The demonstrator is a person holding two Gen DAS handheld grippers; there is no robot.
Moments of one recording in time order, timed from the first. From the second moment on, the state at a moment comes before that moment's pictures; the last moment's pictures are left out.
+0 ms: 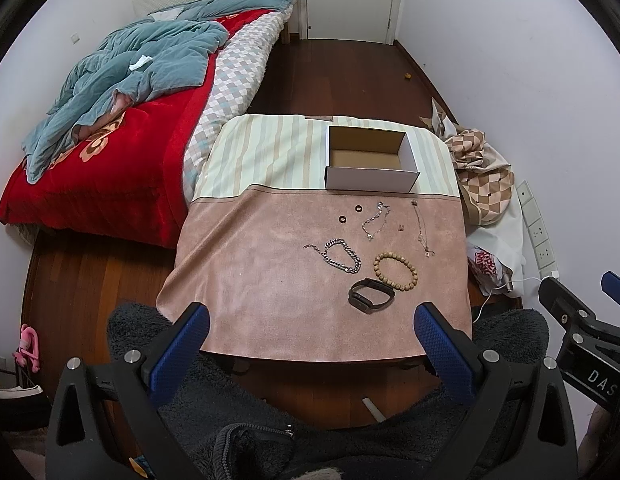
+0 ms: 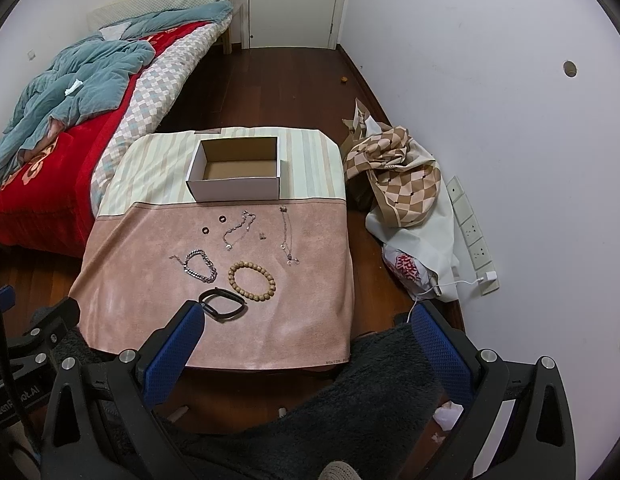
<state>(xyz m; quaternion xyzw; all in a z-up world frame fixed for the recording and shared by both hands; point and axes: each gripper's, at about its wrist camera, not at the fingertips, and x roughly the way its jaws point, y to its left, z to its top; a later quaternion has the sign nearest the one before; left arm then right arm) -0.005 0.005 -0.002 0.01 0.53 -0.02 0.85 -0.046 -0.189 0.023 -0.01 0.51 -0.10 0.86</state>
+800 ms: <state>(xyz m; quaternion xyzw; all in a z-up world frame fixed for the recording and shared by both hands) 0.089 -0.027 -0.229 0.02 0.66 0.00 0.75 0.056 -0.260 -0.220 0.07 0.61 -0.09 0.78</state>
